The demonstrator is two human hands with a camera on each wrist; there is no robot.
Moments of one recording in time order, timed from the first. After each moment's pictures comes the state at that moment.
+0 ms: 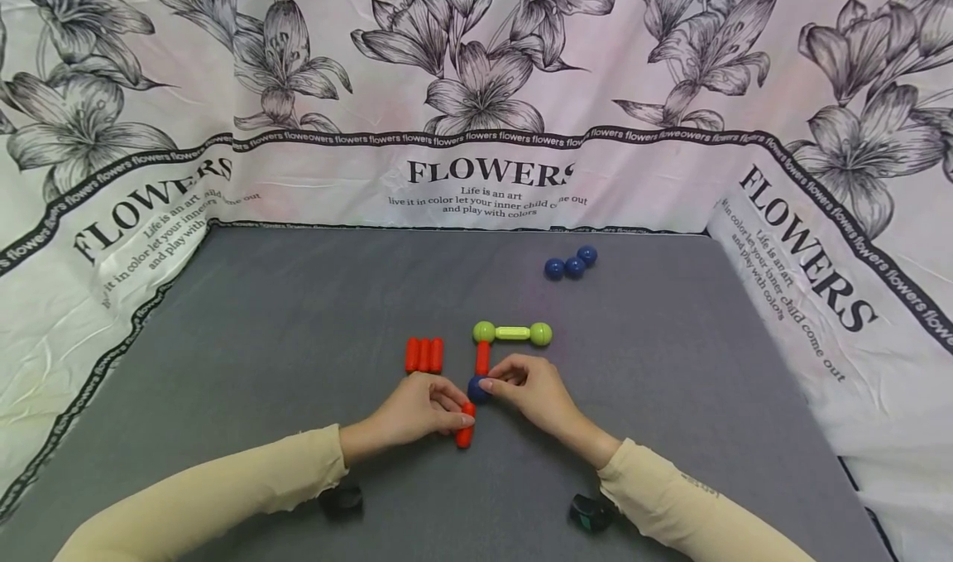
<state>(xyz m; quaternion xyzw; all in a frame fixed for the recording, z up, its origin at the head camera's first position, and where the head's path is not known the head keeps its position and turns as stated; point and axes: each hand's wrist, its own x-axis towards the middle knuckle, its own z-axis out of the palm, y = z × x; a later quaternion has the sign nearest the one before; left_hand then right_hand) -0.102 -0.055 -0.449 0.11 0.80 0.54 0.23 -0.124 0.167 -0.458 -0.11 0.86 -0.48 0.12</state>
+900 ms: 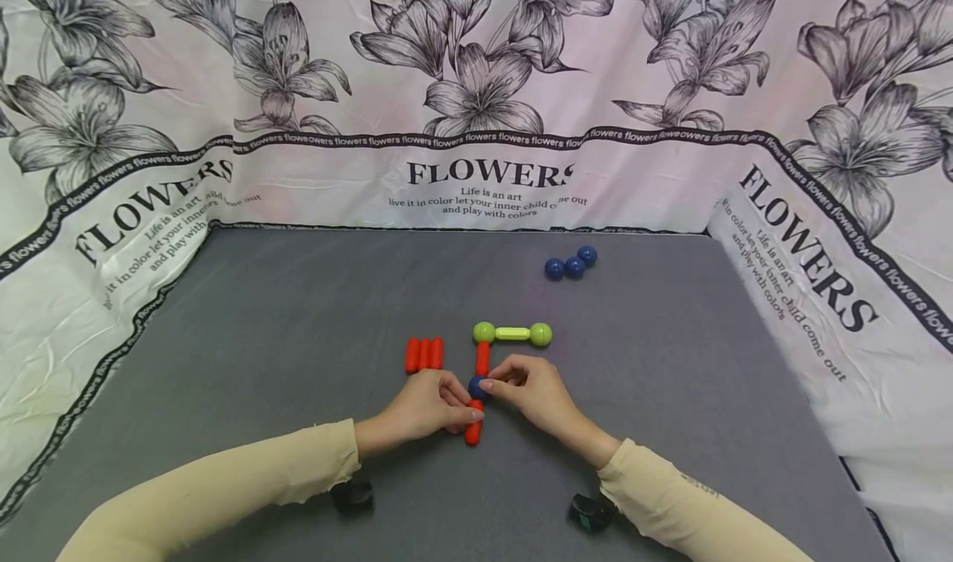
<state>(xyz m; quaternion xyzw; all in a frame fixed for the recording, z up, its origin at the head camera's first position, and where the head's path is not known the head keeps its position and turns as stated) -0.105 -0.044 -0.445 0.09 0.81 0.53 0.22 -0.125 0.167 -0.455 -0.11 0.86 -0.49 0.12</state>
